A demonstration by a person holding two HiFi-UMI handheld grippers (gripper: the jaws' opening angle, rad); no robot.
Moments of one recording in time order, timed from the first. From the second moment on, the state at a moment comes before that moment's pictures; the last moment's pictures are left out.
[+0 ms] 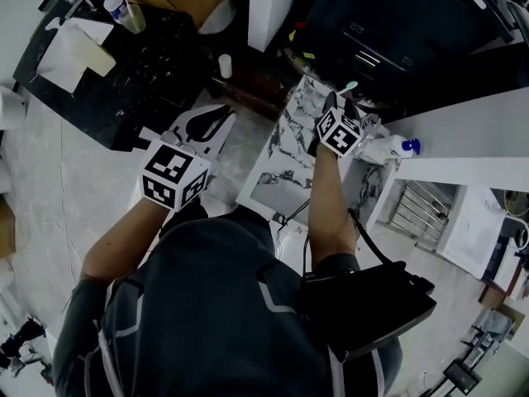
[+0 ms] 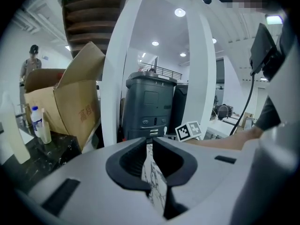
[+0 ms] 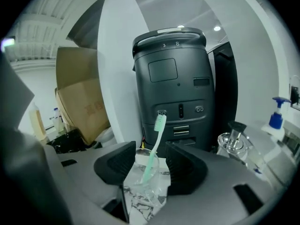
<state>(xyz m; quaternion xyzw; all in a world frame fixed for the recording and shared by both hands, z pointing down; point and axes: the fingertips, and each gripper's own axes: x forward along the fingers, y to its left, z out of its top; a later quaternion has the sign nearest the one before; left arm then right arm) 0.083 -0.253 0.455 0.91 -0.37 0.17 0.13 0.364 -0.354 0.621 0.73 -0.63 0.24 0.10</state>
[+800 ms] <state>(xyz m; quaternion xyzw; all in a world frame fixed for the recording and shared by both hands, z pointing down) 0.057 -0.249 0.462 0.90 -0.38 0.18 0.12 0.381 -0.384 0.642 0.72 -0.63 0.27 0.07</state>
